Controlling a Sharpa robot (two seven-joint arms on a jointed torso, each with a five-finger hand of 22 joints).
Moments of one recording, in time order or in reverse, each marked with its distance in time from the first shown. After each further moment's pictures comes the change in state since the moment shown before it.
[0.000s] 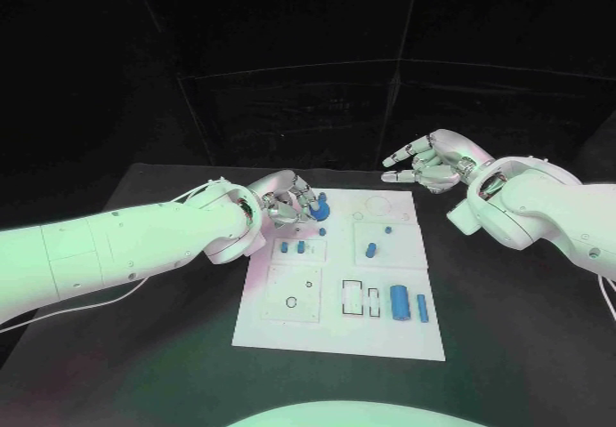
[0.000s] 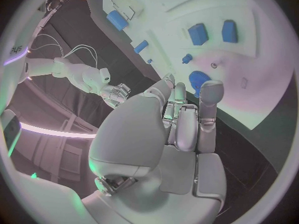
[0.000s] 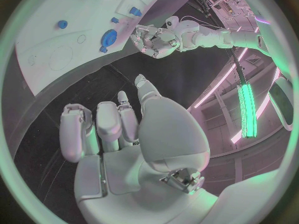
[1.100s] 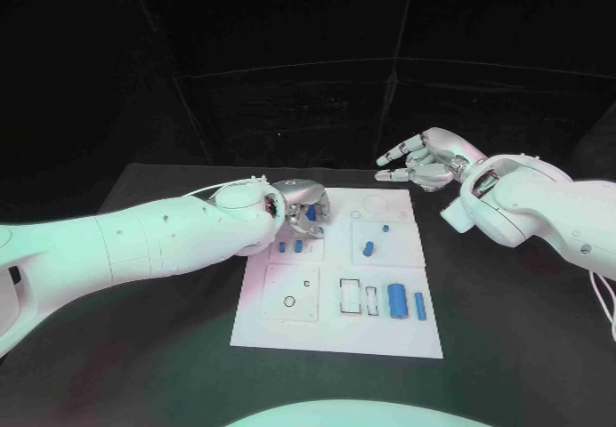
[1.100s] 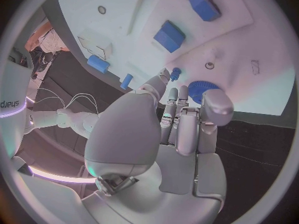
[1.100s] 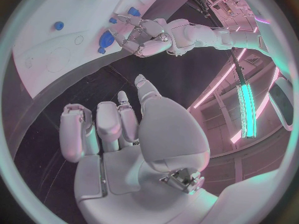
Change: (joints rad) left arm -0.001 0.170 -0.015 -0.174 -0.410 0.167 -0.014; left_hand -0.059 -0.058 0.008 -0.012 0.000 0.096 -0.004 -0.128 -0.144 -0.022 0.023 -0.195 -0.253 0.020 0.013 0.040 -0.002 0.000 0.117 0.007 0.138 0.126; right arm 0.000 0.009 0.000 0.001 0.000 0.000 0.000; right_hand 0.000 0.000 0.000 0.000 0.004 0.000 0.000 0.000 0.000 0.000 0.000 0.000 0.000 0.000 0.000 0.000 0.000 0.000 0.000 0.000 0.000 0.000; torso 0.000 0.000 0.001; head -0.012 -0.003
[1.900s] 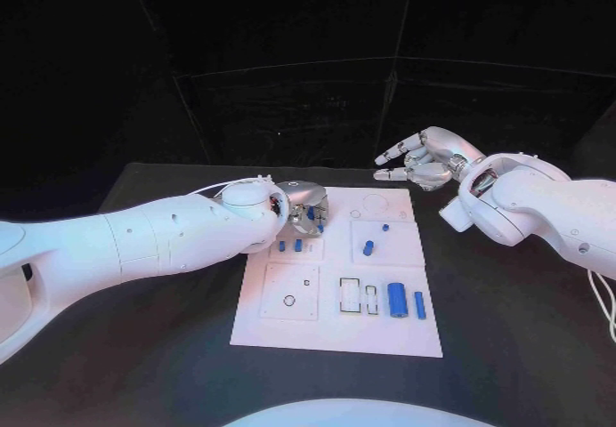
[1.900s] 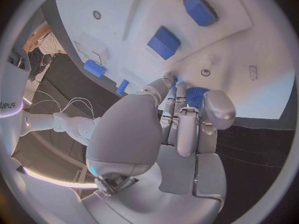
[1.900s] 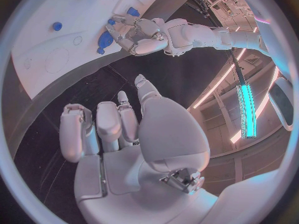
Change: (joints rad) left arm -0.005 0.031 0.003 -0.037 -0.019 0.052 -0.028; left_hand 0.007 0.025 0.074 -0.021 0.000 0.070 -0.009 -0.022 -0.030 0.088 -0.012 -0.044 -0.062 0.003 -0.011 0.007 -0.006 -0.010 0.016 -0.009 0.015 0.017; right arm 0.000 0.005 0.000 -0.001 0.000 0.002 0.000; right_hand 0.000 0.000 0.000 0.000 0.000 0.000 0.000 0.000 0.000 0.000 0.000 0.000 0.001 0.000 0.000 0.000 0.002 0.000 0.000 0.000 0.000 0.000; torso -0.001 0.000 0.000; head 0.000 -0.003
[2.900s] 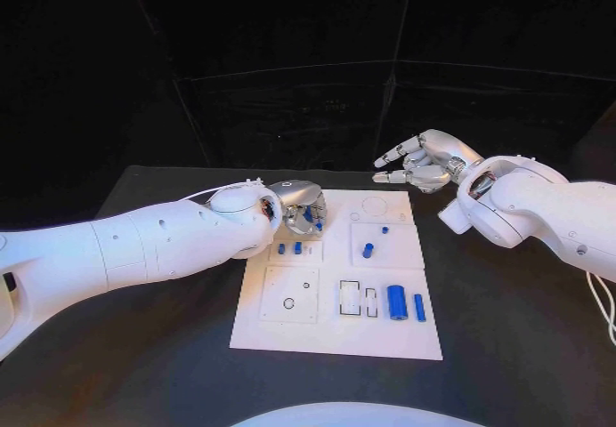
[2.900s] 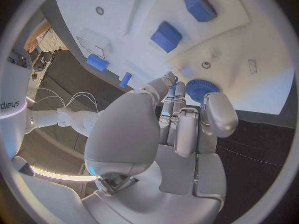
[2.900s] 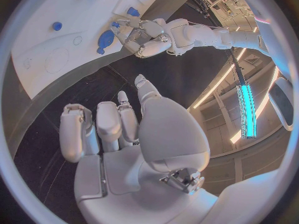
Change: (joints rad) left arm -0.011 -0.051 0.019 0.051 0.022 -0.086 0.041; left_hand -0.006 0.020 0.117 -0.056 -0.001 0.089 -0.008 -0.029 -0.018 0.126 -0.017 -0.068 -0.036 0.000 -0.014 0.008 -0.001 -0.013 0.023 -0.016 0.041 0.044; right arm 0.000 0.000 0.000 -0.002 0.000 0.001 0.001; right_hand 0.000 0.000 0.000 0.000 0.000 0.000 0.000 0.000 0.000 0.000 0.000 0.000 0.000 0.000 0.000 0.000 0.001 0.000 0.000 0.000 0.000 0.000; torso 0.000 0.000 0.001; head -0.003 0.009
